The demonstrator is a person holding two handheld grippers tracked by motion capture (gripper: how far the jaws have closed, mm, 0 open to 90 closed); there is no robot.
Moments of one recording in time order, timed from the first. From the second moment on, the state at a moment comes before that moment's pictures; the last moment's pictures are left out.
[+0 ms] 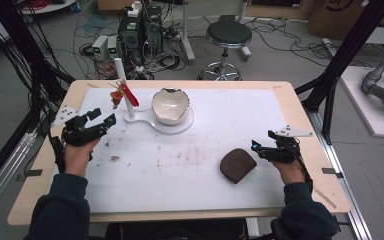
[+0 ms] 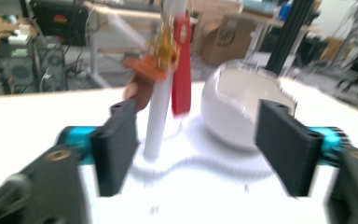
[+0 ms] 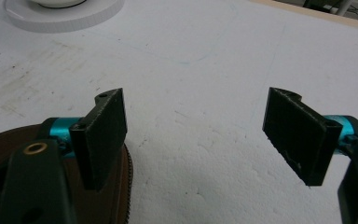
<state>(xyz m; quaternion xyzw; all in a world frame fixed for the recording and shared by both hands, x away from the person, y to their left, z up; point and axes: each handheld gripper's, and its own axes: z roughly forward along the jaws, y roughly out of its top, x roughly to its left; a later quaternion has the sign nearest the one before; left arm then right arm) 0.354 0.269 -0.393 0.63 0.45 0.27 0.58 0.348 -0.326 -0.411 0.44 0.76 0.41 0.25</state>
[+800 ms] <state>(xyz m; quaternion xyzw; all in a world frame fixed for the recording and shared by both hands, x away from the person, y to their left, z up) 0.341 0.259 -0.408 0.66 0.43 0.27 0.55 0.346 -0.325 -0.411 0.44 0.76 0.41 0.24</state>
